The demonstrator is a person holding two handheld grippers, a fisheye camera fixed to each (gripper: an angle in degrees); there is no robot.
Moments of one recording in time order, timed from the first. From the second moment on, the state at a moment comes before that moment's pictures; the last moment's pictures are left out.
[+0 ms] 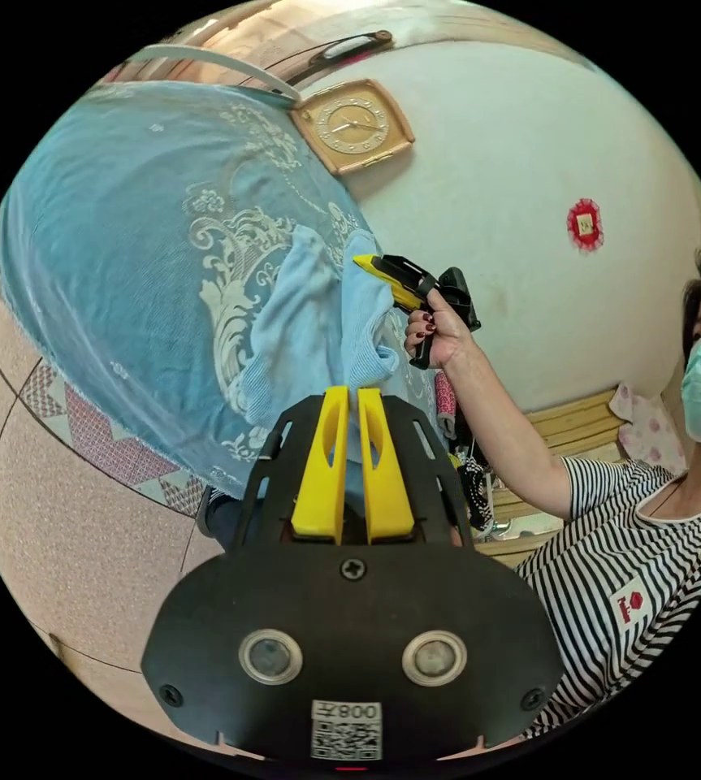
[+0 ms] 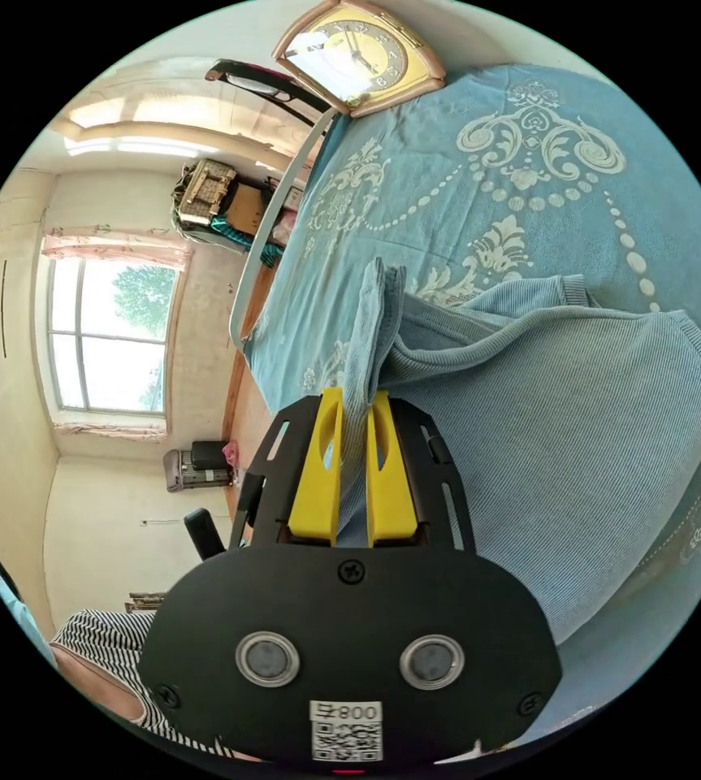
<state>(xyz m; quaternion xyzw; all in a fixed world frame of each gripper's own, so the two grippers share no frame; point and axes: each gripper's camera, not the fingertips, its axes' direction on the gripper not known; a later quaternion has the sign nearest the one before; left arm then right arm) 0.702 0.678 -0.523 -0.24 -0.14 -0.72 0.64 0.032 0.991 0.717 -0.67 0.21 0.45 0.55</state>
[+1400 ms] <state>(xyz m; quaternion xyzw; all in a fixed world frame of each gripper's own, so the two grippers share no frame) 0.847 0.761 -0.466 -0.29 -0.02 -0.69 0.66 -0.116 0.854 0.589 -0.66 0.24 0.45 0.55</state>
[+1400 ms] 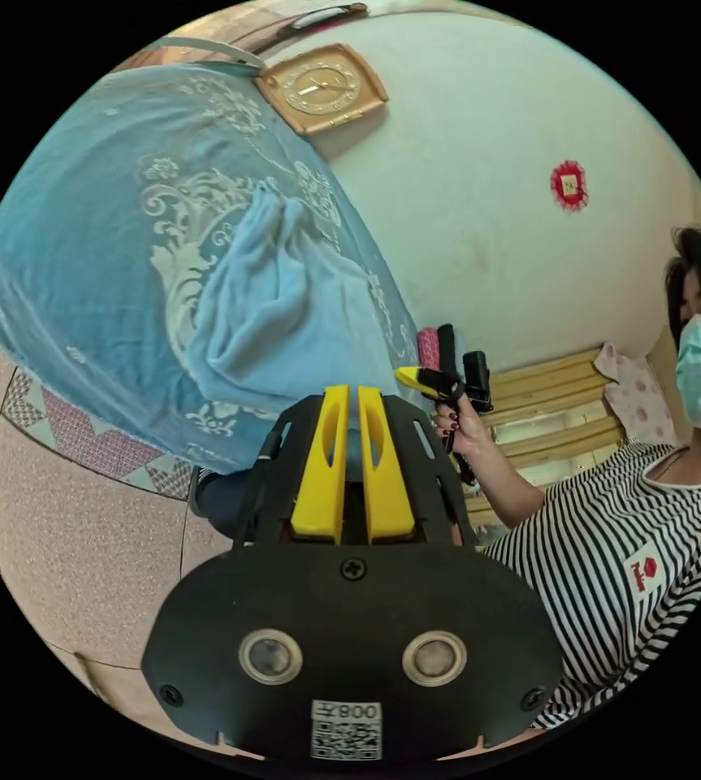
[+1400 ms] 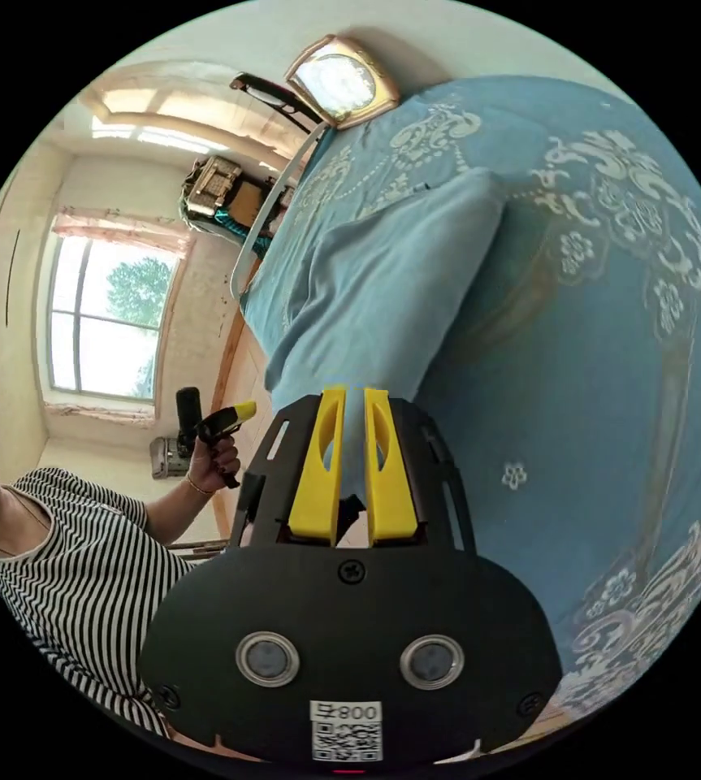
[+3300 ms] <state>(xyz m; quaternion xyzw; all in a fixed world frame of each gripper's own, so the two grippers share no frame) 0.926 0.852 -0.548 0.02 -0.05 -0.89 0.46 -0.178 0.783 0.450 -0.48 0.16 0.64 0.57</state>
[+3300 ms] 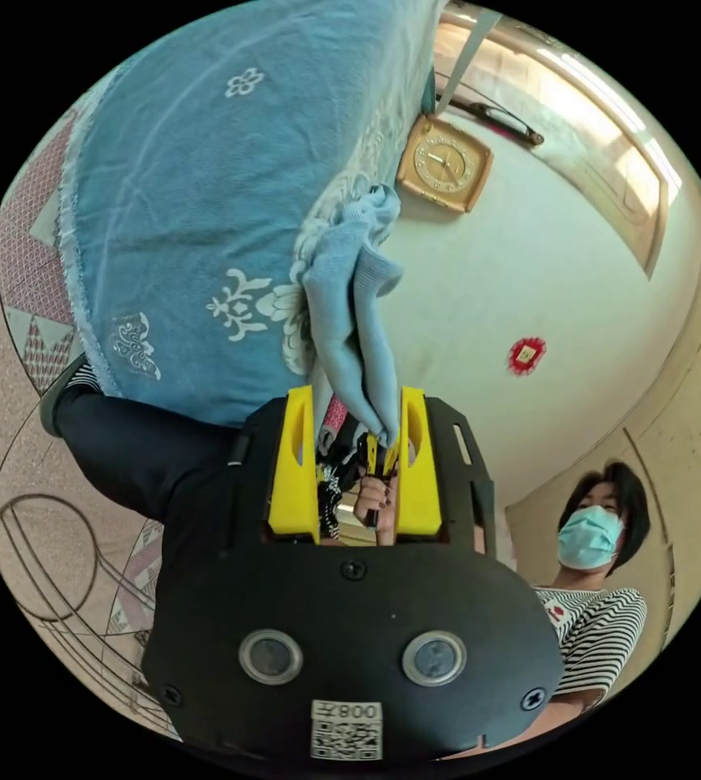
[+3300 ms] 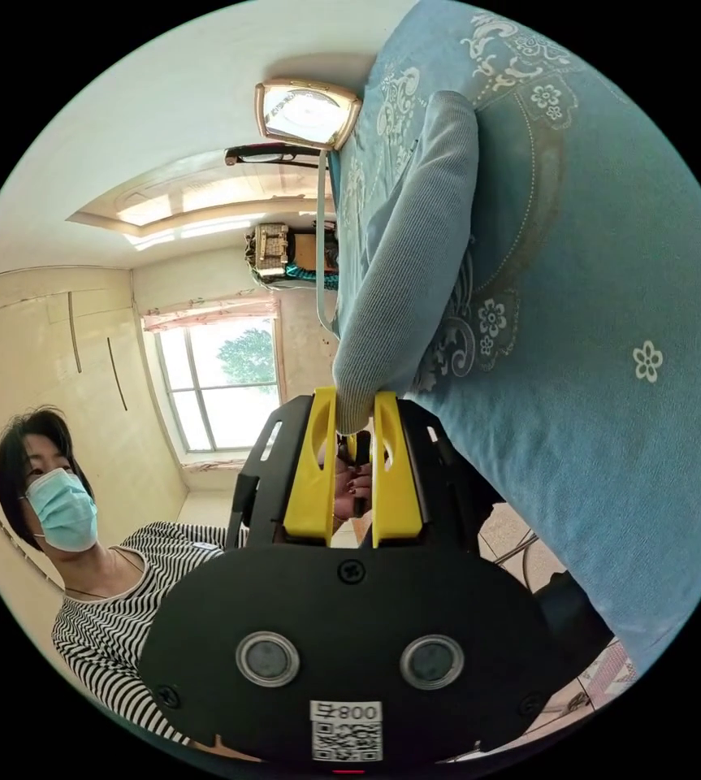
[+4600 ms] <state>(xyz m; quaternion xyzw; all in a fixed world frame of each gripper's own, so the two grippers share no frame) 0.703 0.545 -0.532 -0.05 0.00 -0.78 0.62 -0.334 0.486 0.316 -0.43 0.17 0.59 0.66</state>
